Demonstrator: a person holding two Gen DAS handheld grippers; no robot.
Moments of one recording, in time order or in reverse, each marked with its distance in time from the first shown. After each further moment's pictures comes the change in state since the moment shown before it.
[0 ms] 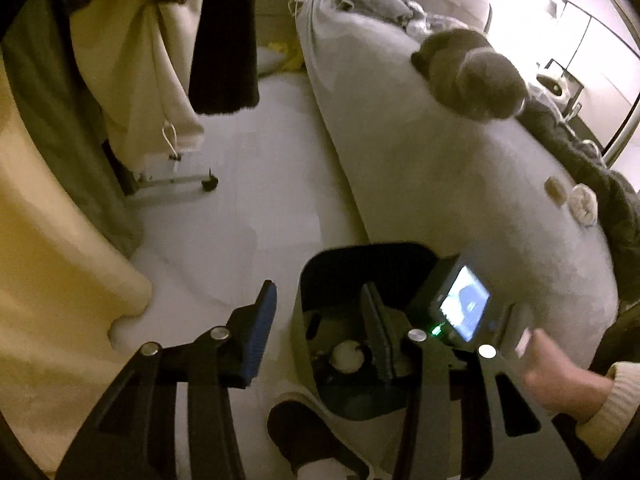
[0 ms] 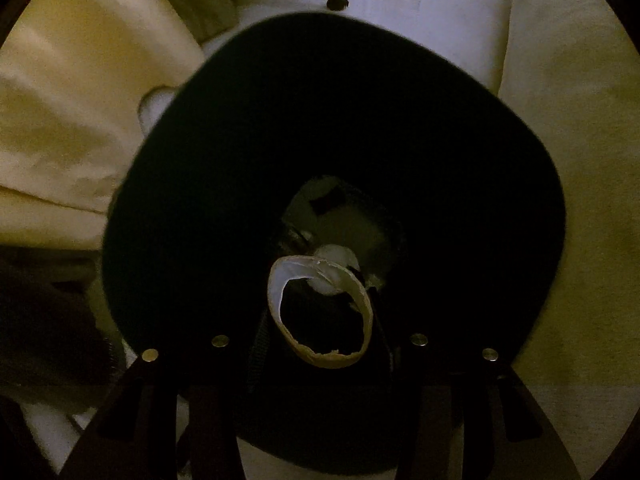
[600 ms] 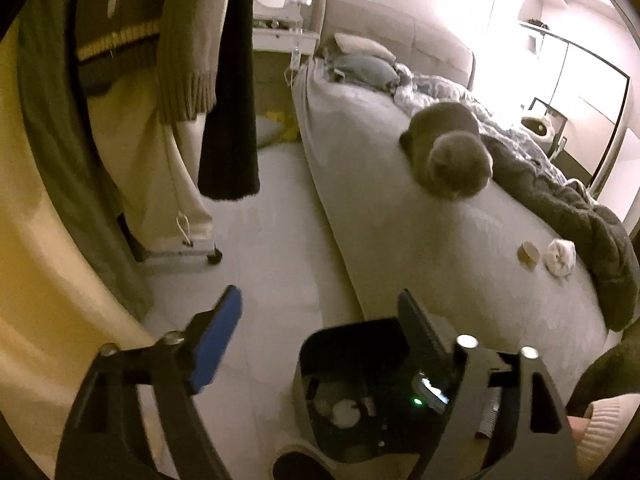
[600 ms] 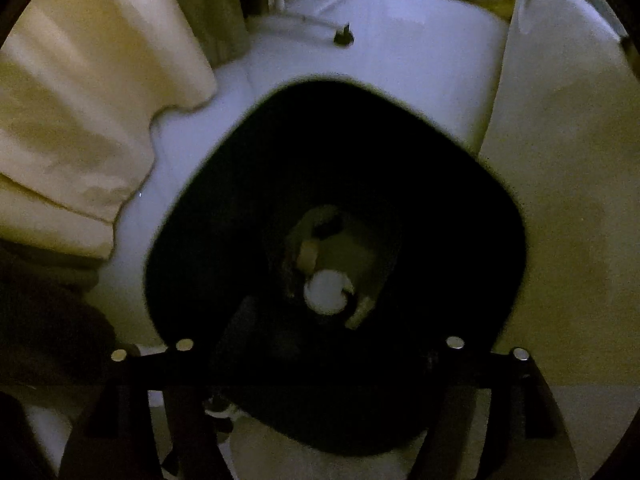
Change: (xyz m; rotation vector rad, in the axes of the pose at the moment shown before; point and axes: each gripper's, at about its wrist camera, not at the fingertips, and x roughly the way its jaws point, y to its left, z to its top) left arm -0.062 -0.008 0.035 0.030 -0.247 0.002; right arm -0.055 0.010 -0.008 -0.041 -0.137 -0.026
